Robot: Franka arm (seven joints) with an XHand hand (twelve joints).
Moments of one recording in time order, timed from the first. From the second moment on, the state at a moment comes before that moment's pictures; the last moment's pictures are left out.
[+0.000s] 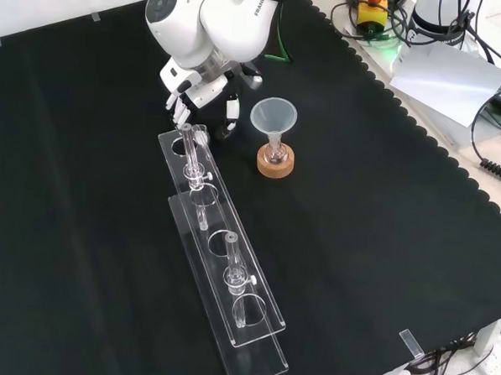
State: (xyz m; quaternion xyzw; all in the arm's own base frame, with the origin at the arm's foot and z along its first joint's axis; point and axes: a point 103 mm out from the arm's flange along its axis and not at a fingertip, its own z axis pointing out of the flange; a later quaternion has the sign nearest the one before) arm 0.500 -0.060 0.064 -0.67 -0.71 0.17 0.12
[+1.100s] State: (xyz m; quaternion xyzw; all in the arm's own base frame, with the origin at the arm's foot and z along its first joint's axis) arm 0.504 -0.072 0.083 -0.68 -0.70 0.17 0.10
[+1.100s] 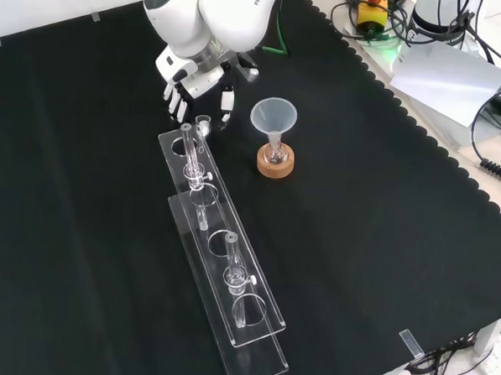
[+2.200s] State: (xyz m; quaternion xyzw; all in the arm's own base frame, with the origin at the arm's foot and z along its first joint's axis) arm 0.490 -0.101 0.153 -0.72 -0.68 0.12 0.09
